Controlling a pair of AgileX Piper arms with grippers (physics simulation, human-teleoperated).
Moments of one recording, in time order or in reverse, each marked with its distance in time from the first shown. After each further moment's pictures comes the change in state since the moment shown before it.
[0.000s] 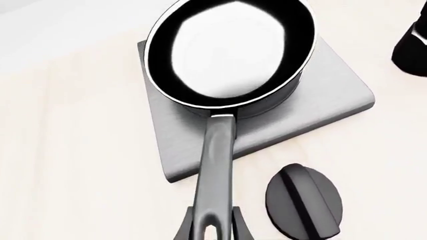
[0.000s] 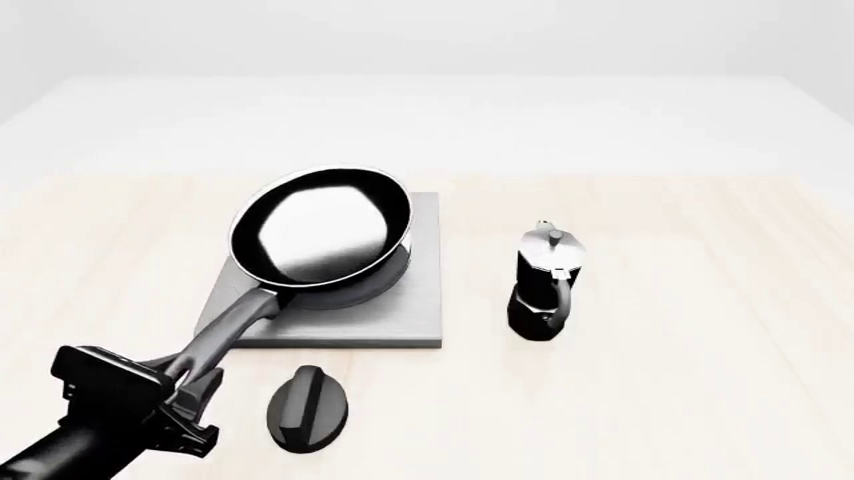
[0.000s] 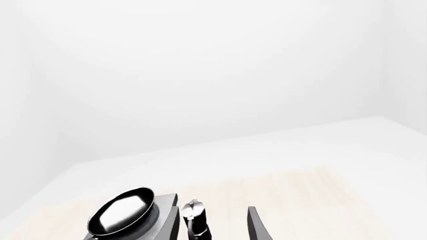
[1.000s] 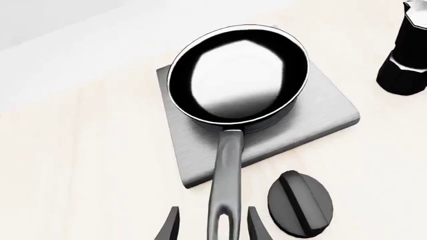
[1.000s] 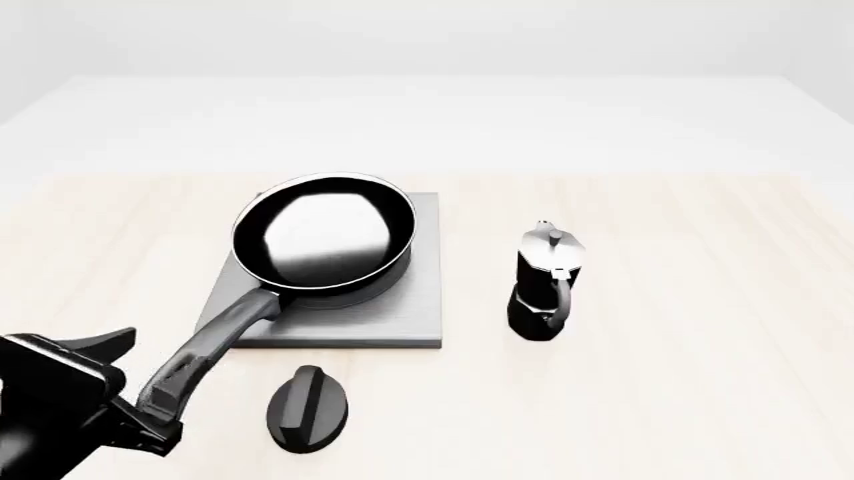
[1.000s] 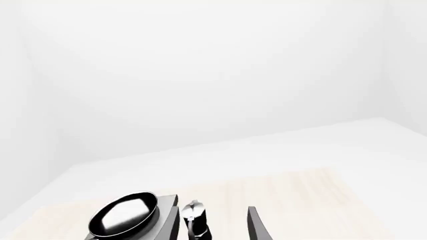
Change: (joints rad) left arm 0.013 -0.467 -0.094 0.482 0.030; right arm 0.001 0.000 -0.005 0.000 0.001
